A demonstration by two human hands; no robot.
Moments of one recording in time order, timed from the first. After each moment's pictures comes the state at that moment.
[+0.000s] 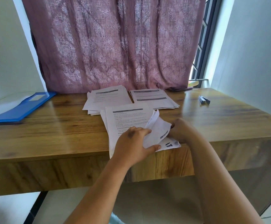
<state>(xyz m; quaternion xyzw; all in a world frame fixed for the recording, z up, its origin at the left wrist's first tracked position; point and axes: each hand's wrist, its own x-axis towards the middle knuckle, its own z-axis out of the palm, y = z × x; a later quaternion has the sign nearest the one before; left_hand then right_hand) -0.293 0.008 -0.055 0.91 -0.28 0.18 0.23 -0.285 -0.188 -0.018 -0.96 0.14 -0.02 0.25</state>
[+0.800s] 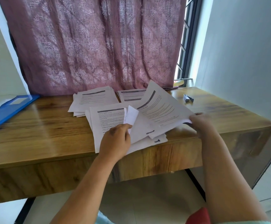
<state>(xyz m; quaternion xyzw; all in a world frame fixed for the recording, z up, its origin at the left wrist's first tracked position) -0.285 0.007 -0.054 0.91 -0.24 0.20 0.28 -0.290 -0.296 -0.033 -0.65 0.29 -0.24 0.66</state>
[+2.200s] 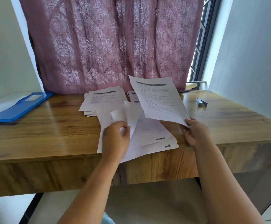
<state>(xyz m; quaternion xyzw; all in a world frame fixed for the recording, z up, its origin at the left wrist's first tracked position) -0.274 0.013 -0.054 0.84 -0.11 0.29 0.44 -0.278 -0.234 -0.036 -0.40 0.20 -0.18 0.88</state>
